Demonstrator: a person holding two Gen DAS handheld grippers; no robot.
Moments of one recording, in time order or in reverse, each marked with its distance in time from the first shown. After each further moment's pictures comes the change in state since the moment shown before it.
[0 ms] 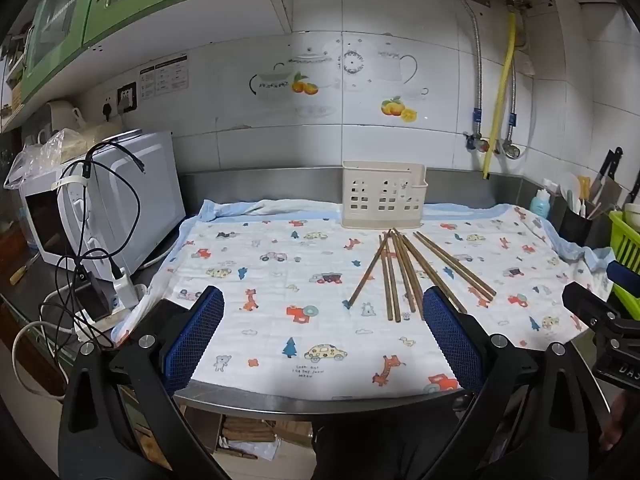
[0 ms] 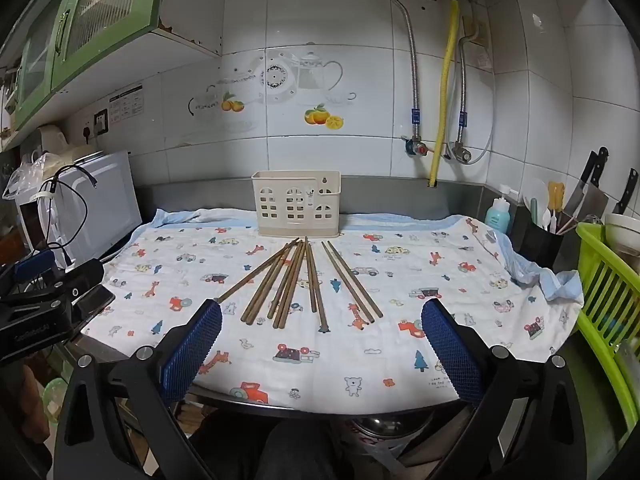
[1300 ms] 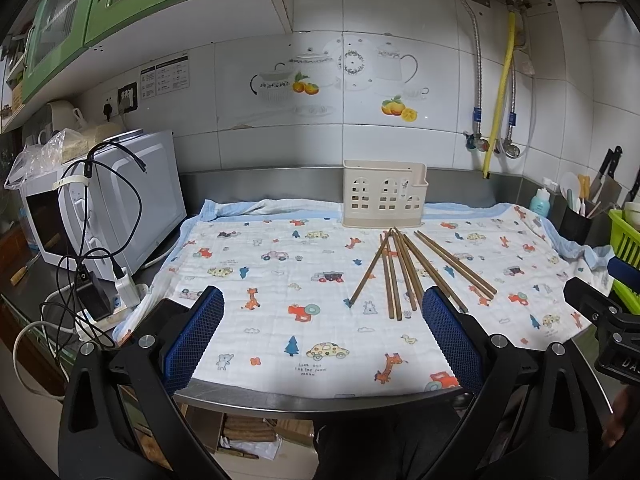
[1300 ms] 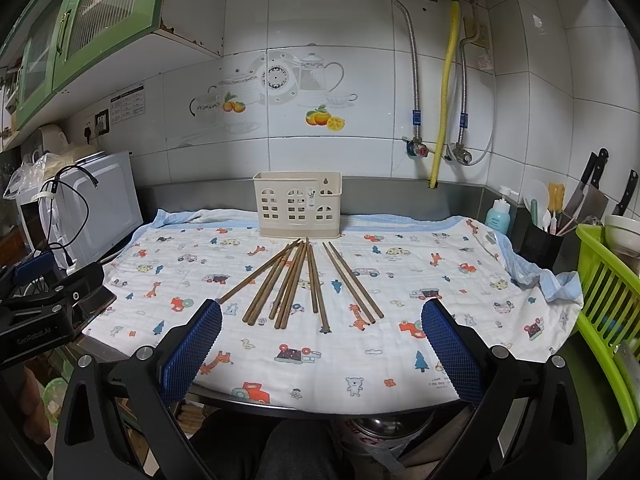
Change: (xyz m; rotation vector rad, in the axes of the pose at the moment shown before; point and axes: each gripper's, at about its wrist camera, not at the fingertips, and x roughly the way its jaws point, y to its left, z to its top) left arm -0.001 0.001 -0.001 0.009 0.011 0.008; right arm -0.002 0.001 0.000 0.002 -0.010 0.004
